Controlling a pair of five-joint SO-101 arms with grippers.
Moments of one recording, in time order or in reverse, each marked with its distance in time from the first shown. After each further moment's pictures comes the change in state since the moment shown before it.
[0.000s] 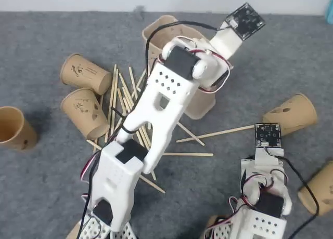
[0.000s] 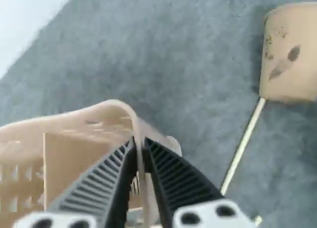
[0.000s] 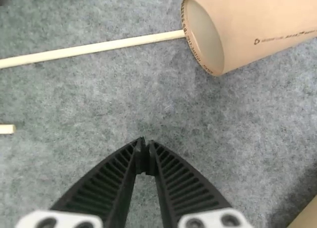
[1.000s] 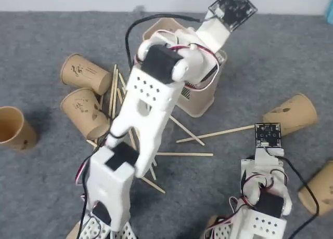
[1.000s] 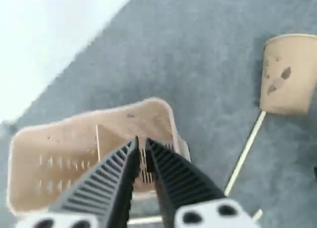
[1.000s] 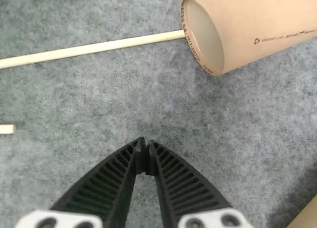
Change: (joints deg) left arm -1.4 -9.8 -4.4 7.7 0.5; right arm 0.0 0.0 0.0 0.0 0.0
